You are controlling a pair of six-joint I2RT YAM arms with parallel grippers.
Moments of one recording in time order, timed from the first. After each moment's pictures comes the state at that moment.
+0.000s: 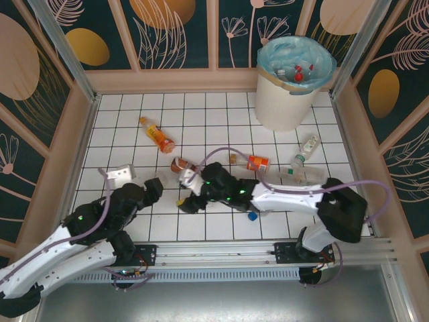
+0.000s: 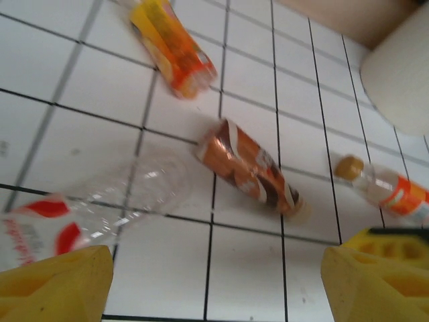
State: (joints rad) left arm -0.95 0.51 0.76 -0.98 -0.59 -1.02; right arm 1.17 1.56 0.92 0.11 -0.21 -0.10
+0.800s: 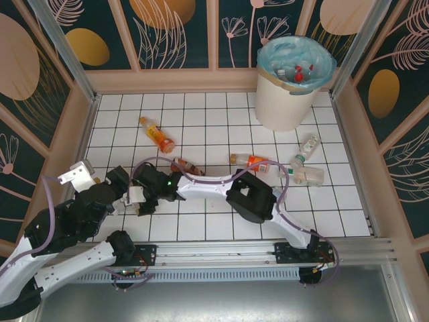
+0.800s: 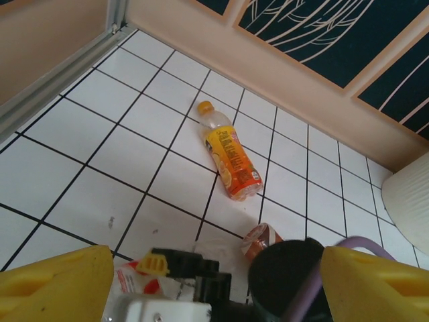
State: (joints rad) left arm -0.95 0.48 1.01 -1.24 -0.87 -1.09; right arm 1.25 2.38 1.88 -0.25 -0.21 -0.69
